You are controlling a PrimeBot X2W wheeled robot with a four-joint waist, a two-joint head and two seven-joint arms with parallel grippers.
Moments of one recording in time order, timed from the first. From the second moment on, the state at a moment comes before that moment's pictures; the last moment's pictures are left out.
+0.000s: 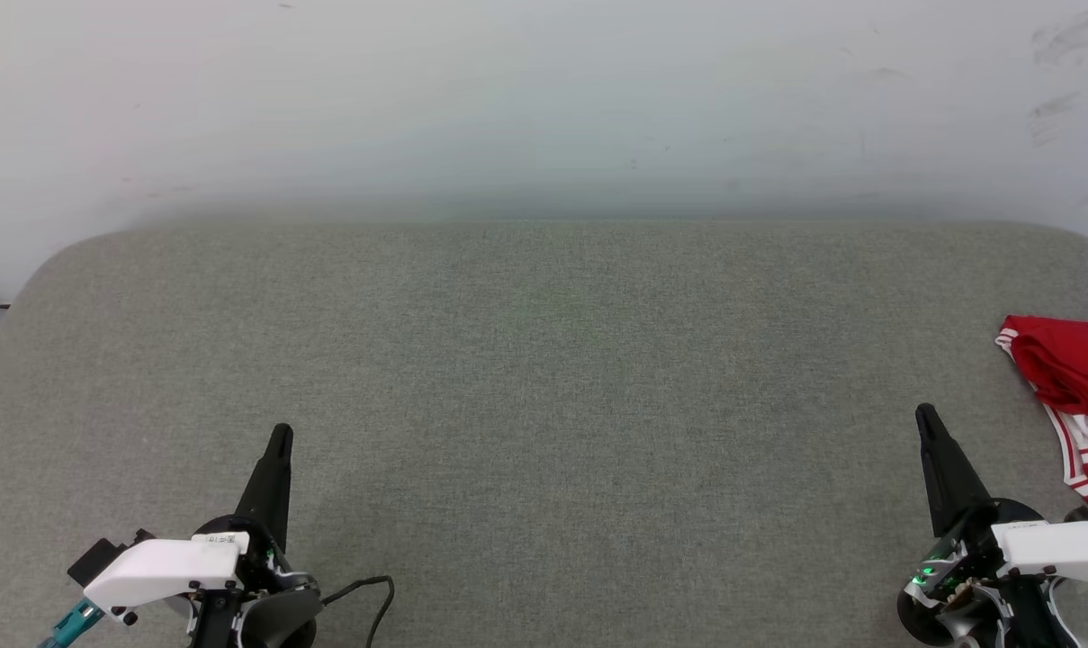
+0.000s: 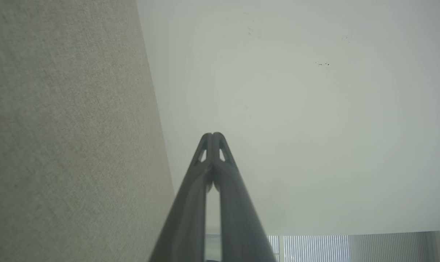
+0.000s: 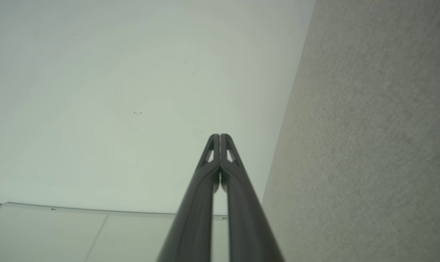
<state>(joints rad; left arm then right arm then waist) -0.11 0.05 0.11 0.25 -1.62 -0.13 0.11 -0.10 -0.05 -0.11 0.25 1.62 0.13 0.11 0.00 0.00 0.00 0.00</state>
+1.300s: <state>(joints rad) -0.11 0.05 0.11 0.25 -1.61 -0.13 0.11 -0.10 -0.05 -0.11 0.25 1.62 0.13 0.11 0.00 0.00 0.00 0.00</state>
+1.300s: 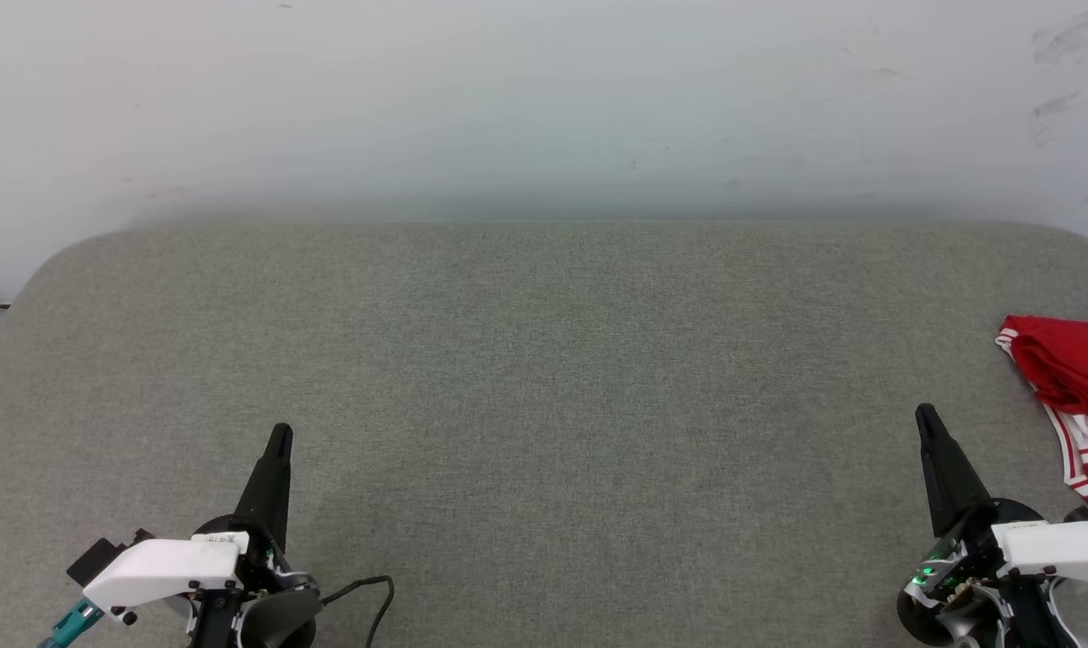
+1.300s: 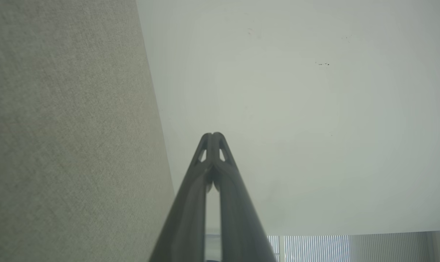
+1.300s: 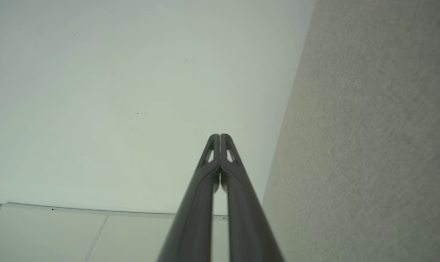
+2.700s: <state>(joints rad) -0.11 0.05 0.11 0.25 -1.61 -0.13 0.11 -0.10 -0.05 -0.11 0.25 1.62 0.13 0.11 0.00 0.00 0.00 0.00</state>
